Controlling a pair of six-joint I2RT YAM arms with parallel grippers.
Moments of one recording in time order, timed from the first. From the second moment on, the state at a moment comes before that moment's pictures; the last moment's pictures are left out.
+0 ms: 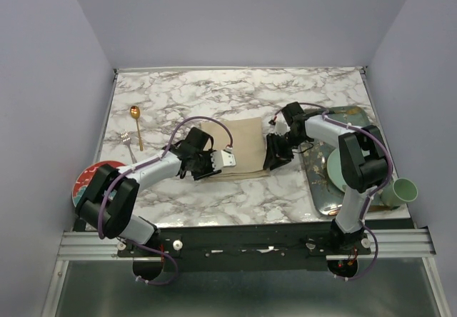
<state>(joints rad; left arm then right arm) -0.56 1.46 0.76 -0.36 0.29 0.79 0.35 1.88 1.17 -0.69 -0.61 0.21</state>
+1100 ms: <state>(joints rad) -0.57 1.46 0.76 -0.39 0.29 0.85 0.35 1.88 1.22 -0.73 -0.62 0.21</state>
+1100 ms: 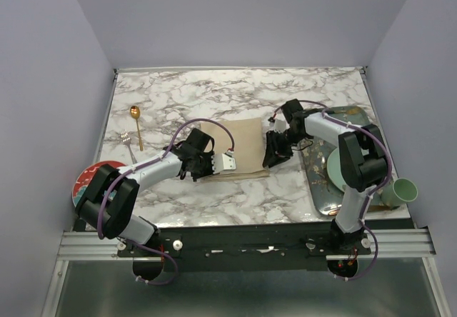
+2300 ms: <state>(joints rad) -0.58 1.36 0.78 -0.48 0.29 0.85 0.35 1.87 1.23 -0.74 -0.67 0.24</state>
